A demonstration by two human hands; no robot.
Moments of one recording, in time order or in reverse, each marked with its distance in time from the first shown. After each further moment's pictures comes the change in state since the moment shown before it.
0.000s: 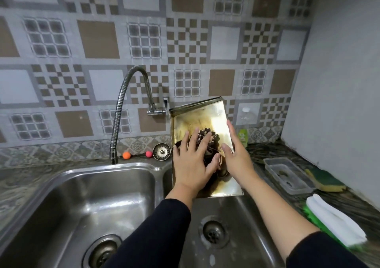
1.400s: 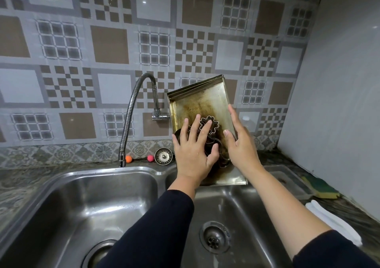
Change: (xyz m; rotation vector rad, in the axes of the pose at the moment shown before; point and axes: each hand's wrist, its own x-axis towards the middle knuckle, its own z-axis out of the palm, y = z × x) left_hand 0.027 -0.006 -0.036 -0.115 0.183 0.047; right_hand 0.006 -0.060 0.001 -0.254 0.112 -0.254
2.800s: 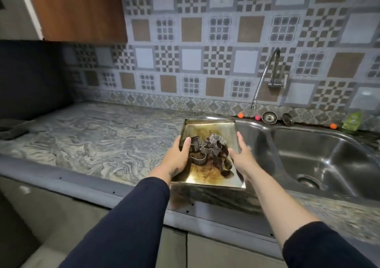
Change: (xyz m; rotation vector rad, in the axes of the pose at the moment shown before) left_hand -0.274 -0.102 -0.404 -0.103 -0.372 -1.023; right_hand -0.284 -0.265 0.113 0.516 -0.622 0.550
